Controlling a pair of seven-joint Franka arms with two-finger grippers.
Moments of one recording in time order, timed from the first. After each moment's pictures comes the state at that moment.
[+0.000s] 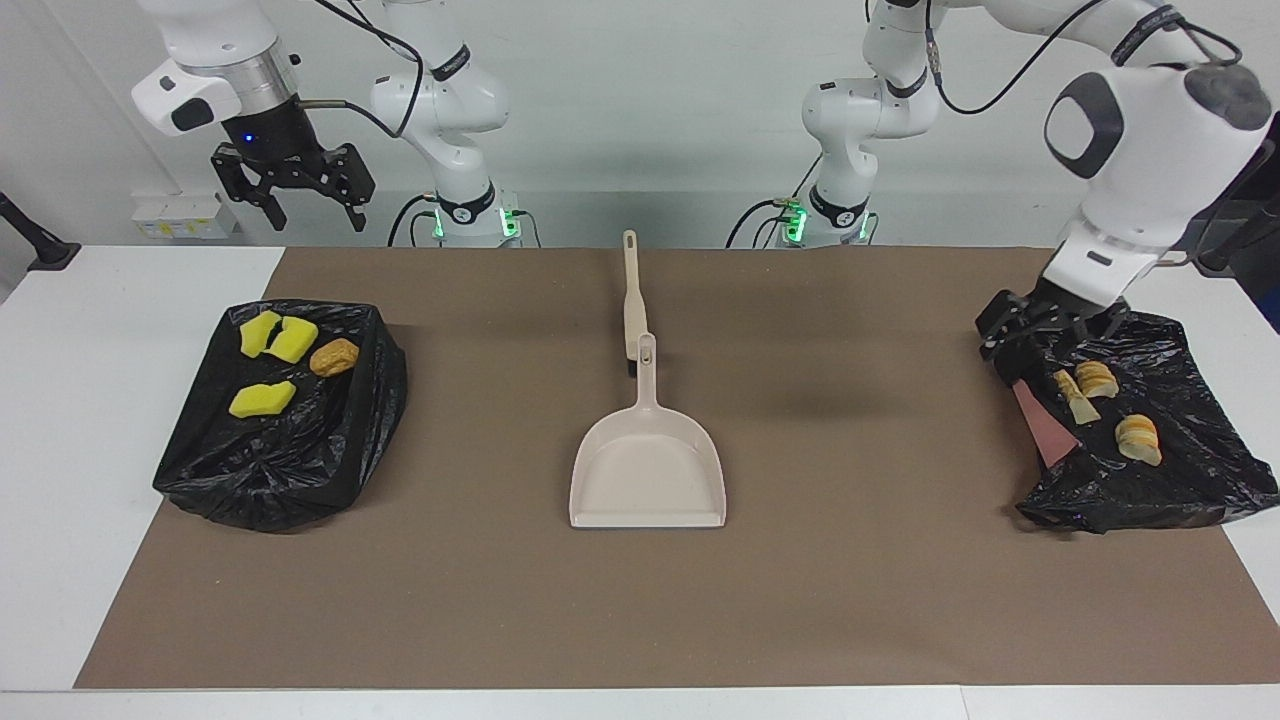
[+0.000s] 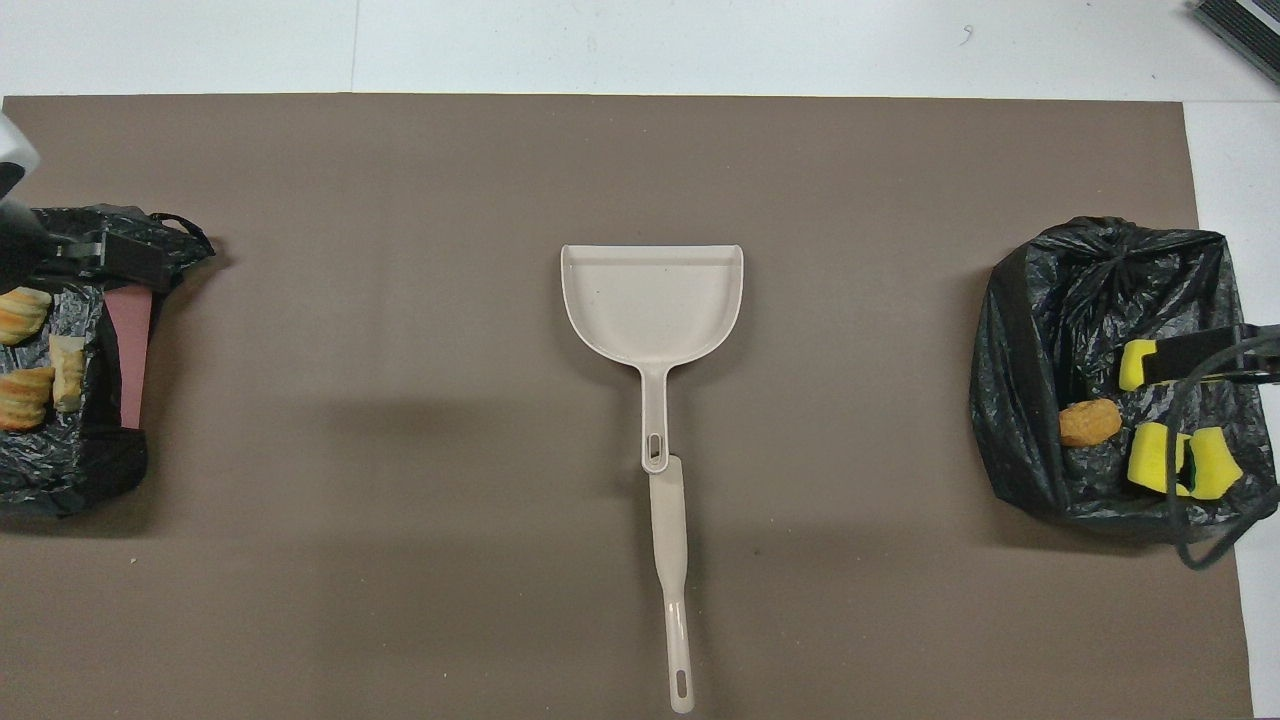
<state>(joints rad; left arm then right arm) -0.02 0.08 0.04 -1.61 -0.02 1.75 0.06 0.04 -0.10 -0.05 -1.58 -0.01 1.50 0.01</state>
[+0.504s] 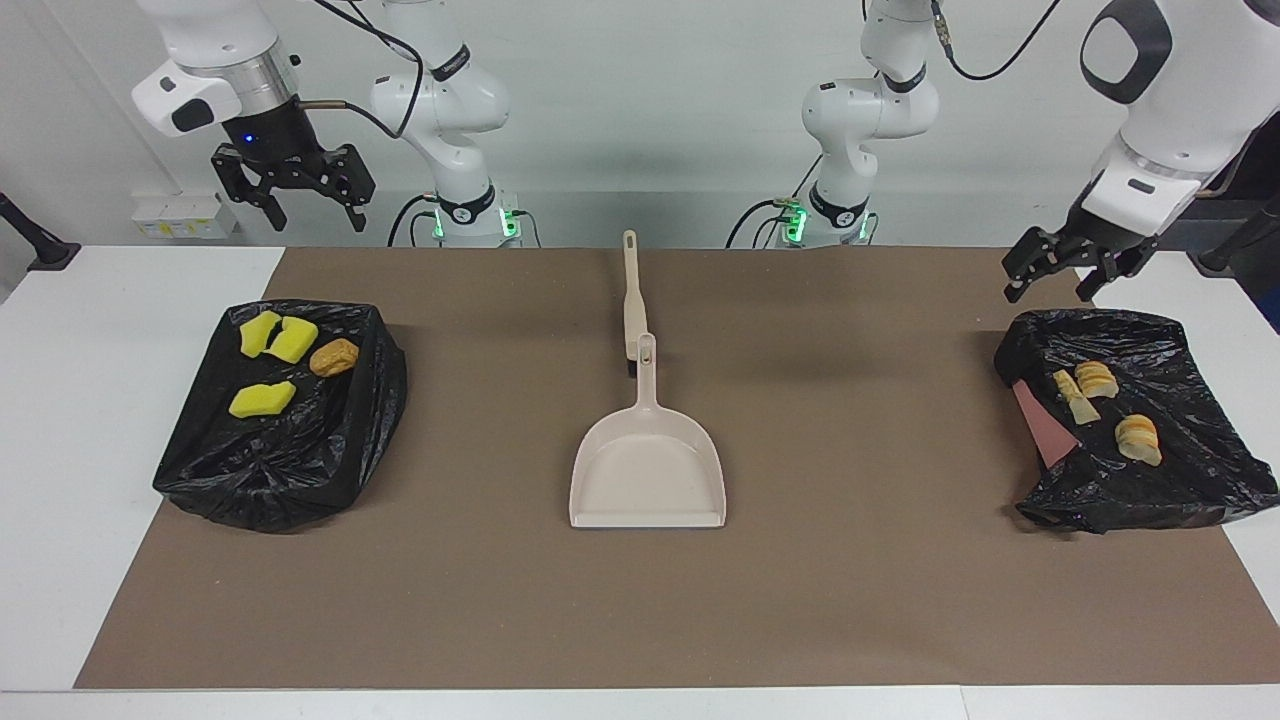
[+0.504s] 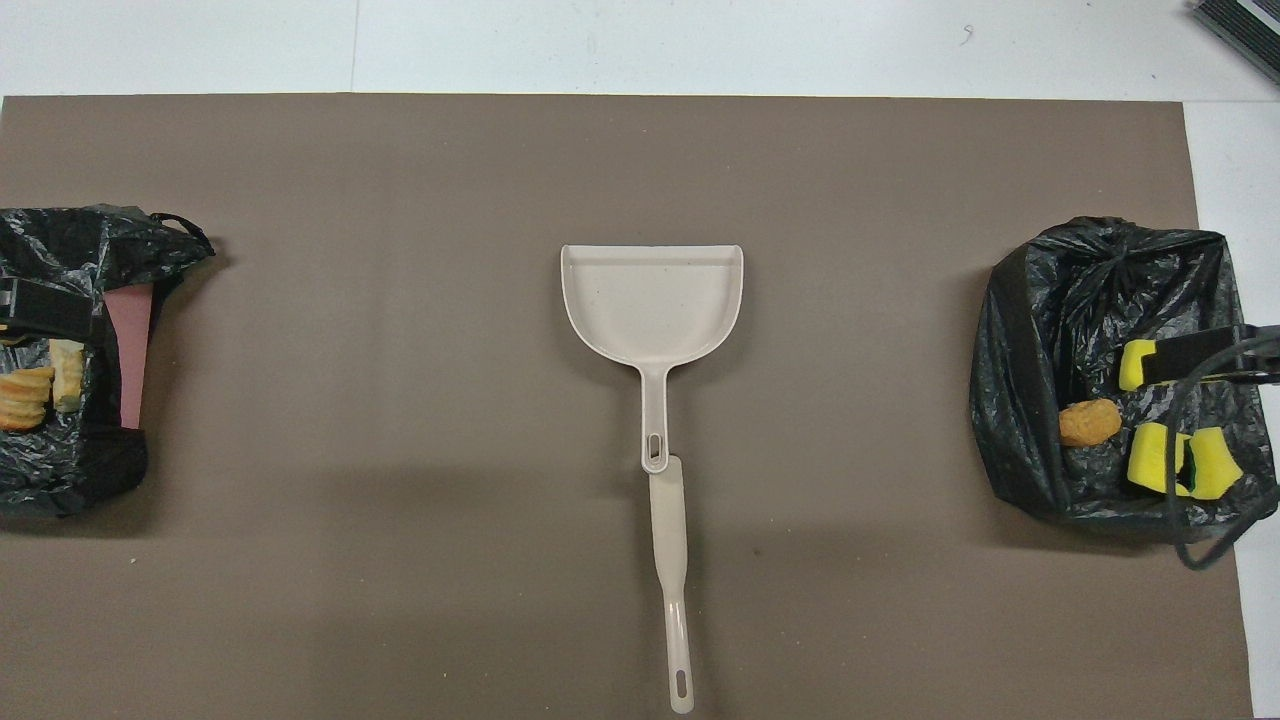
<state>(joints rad) -0.02 -0.01 0.05 -1.57 -0.02 1.54 0.06 0.04 -0.10 -0.05 -1.58 -0.01 1.50 0.01</state>
